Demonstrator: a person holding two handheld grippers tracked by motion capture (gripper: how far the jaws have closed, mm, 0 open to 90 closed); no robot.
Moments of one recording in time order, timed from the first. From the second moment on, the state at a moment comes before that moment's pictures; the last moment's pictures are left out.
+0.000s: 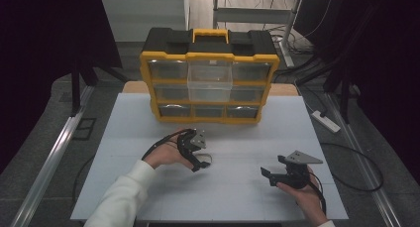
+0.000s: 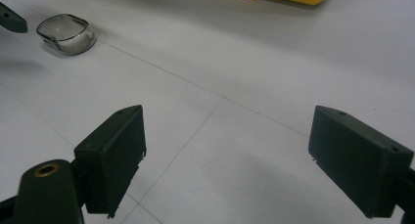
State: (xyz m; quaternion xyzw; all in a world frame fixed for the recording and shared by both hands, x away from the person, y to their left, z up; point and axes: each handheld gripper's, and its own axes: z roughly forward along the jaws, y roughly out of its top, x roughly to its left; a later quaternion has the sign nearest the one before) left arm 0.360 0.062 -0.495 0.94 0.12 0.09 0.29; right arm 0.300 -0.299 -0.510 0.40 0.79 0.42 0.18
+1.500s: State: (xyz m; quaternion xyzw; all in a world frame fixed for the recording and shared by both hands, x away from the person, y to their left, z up) left arm 0.370 0.056 -0.516 0.96 0.11 0.02 0.26; right arm 0.300 -0.297 -0.511 0.40 0.80 0.42 0.17
